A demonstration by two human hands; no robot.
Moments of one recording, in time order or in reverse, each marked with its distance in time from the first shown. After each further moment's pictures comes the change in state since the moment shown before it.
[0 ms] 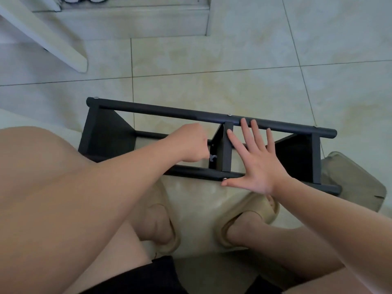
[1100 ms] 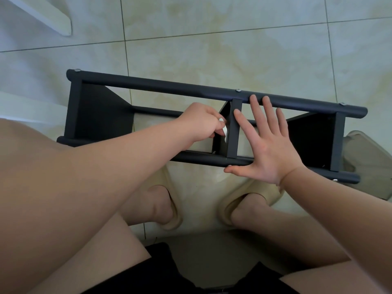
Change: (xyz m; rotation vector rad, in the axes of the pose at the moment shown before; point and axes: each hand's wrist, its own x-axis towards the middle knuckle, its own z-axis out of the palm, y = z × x) left_hand 0.020 0.009 0.015 -0.810 -0.024 -0.277; right_hand 0.002 0.001 0.002 0.032 0.065 -0.017
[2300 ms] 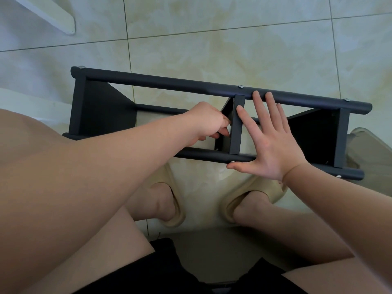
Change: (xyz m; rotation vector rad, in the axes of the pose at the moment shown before) left_hand 0.000 0.005 0.006 0.059 -0.088 -0.093; right_hand 0.001 0.002 0.001 0.001 0.025 -0.024
